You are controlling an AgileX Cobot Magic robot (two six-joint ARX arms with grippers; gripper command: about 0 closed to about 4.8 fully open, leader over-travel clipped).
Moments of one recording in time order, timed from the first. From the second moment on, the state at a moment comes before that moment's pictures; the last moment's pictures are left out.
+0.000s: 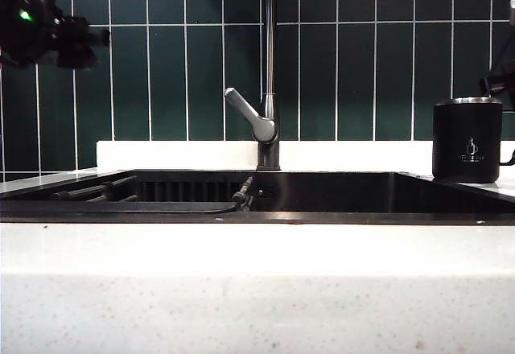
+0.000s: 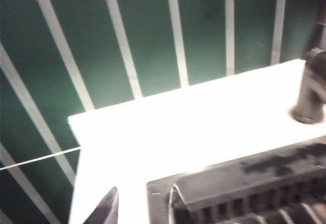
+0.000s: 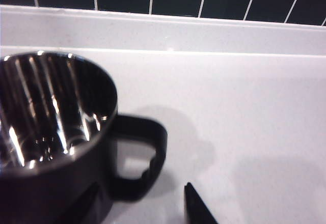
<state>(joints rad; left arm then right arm) -0.14 1.39 0.77 0.57 0.04 0.21 -0.03 1.35 0.61 0.51 0.24 -0.08</state>
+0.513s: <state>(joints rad) -0.14 1.42 0.78 0.57 0.07 0.21 -0.04 1.54 0.71 0.54 0.25 -0.08</state>
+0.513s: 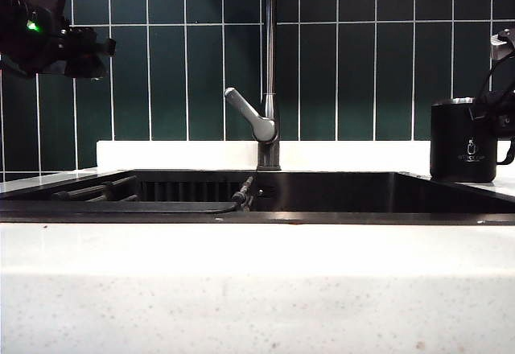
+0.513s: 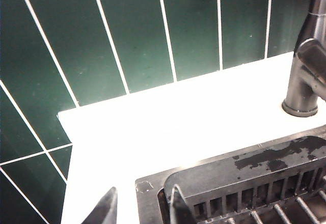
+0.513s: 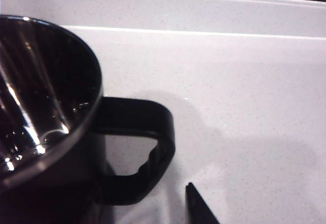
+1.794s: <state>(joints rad) -0.14 1.42 0.78 0.53 0.07 0.21 -0.17 1.63 0.72 0.72 0.02 -0.06</state>
